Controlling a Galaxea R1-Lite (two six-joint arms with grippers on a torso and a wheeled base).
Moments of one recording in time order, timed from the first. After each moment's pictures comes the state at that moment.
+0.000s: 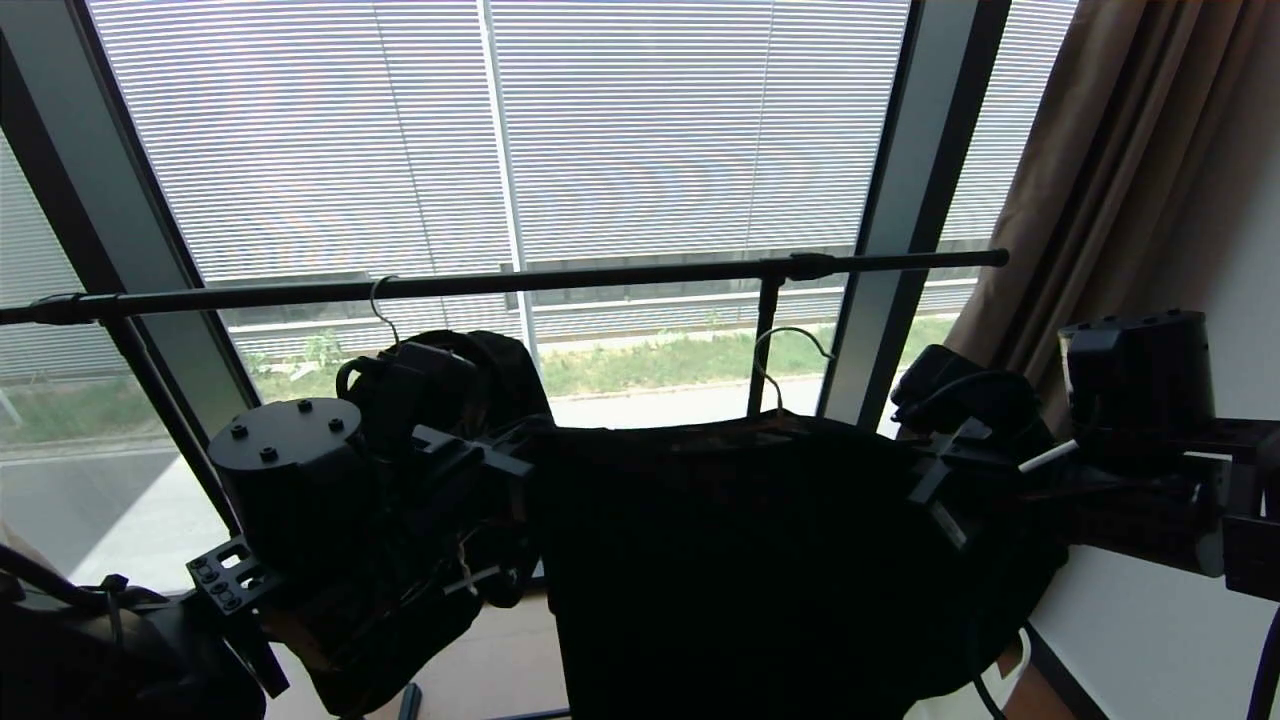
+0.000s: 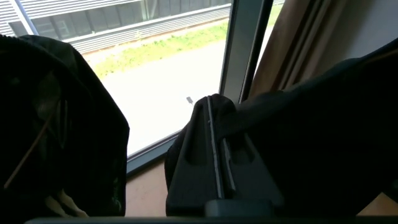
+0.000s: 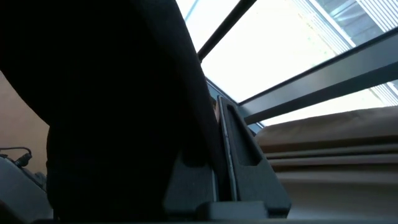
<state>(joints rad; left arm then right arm) -0.57 1.78 -0.49 -1.20 0.12 0.00 0.41 1.60 -0.76 -0.29 -0.05 -0.46</state>
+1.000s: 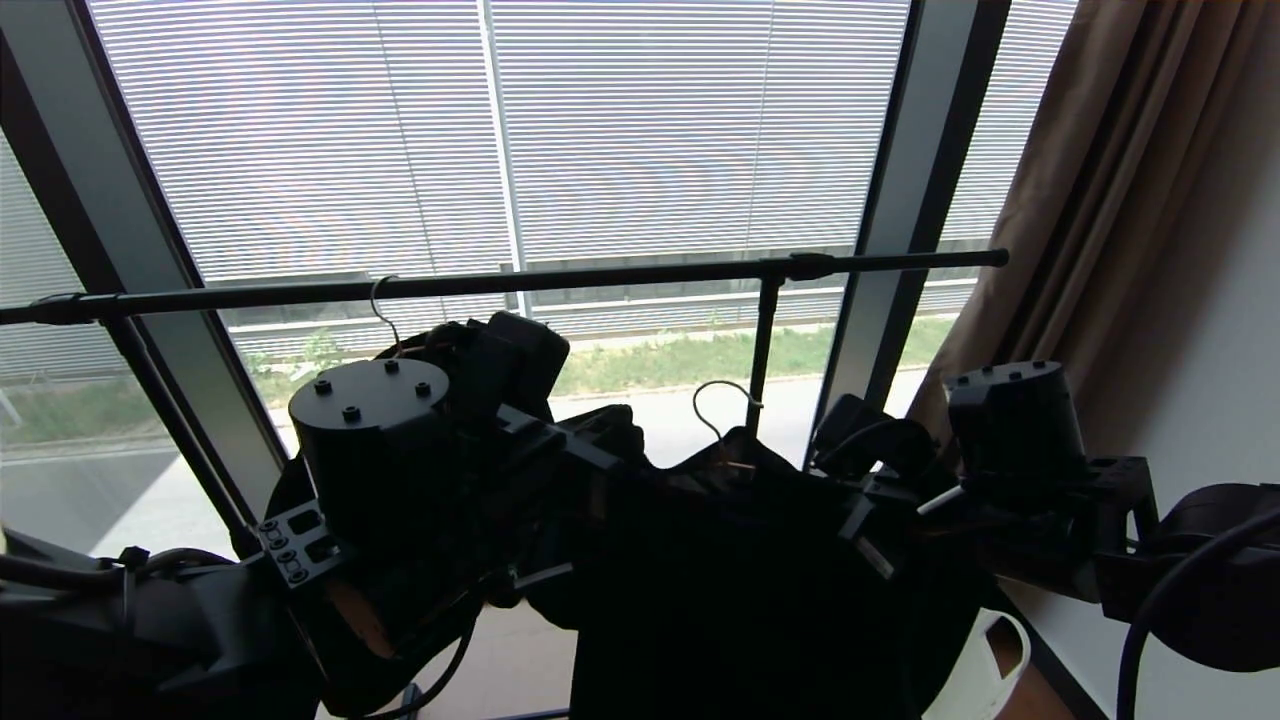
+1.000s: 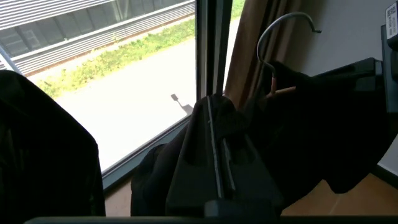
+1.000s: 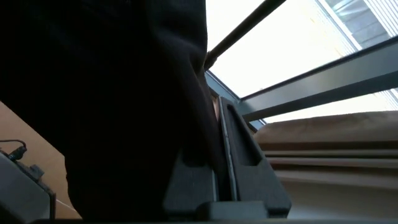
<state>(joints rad) -0.72 1.77 -0.67 -1.00 0.12 0.01 0.51 1.75 -0.74 -0.41 -0.07 -0.44</state>
